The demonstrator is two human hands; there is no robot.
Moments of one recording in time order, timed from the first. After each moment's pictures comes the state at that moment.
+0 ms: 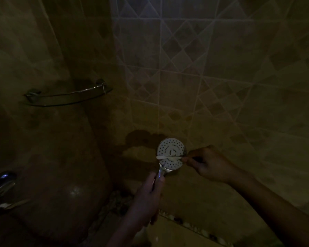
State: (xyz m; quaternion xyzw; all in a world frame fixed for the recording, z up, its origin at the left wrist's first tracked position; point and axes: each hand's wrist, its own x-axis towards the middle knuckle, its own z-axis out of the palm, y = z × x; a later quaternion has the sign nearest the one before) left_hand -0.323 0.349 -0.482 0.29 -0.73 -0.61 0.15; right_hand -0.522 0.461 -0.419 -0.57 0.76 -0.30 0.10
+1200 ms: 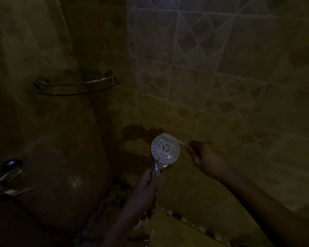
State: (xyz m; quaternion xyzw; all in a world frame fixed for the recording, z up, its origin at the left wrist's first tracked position) left_hand -0.295 0.333 -0.480 0.31 -0.65 -0.68 0.12; right_hand -0.509 0.426 -0.433 -0.51 0.81 -0.28 0.06
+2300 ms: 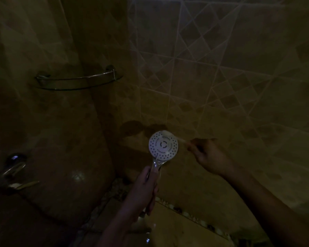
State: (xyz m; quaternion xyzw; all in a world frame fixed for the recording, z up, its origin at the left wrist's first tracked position) left_hand -0.290 0.328 -0.490 0.29 -0.64 -0.70 0.13; right_hand -0.509 0.431 -0.439 -0.55 0.76 -0.34 0.05
